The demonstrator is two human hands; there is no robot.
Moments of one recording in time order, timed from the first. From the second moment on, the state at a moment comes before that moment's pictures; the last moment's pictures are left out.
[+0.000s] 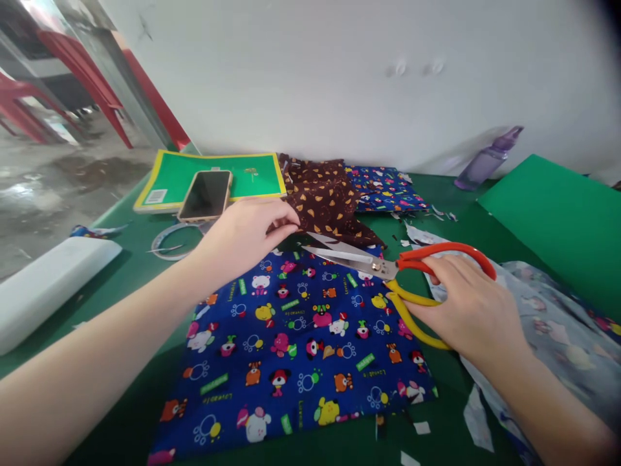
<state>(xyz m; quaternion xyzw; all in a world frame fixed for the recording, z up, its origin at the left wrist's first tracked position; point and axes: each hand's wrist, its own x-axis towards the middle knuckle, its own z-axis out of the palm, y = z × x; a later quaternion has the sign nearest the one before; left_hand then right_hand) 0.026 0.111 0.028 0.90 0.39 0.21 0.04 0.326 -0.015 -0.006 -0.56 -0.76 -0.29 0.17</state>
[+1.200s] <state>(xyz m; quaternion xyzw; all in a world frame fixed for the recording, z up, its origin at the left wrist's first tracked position) 0.039 0.084 0.028 0.94 0.26 0.19 -0.07 0.324 -0.020 -0.016 -0.57 -0.75 -0.30 0.14</state>
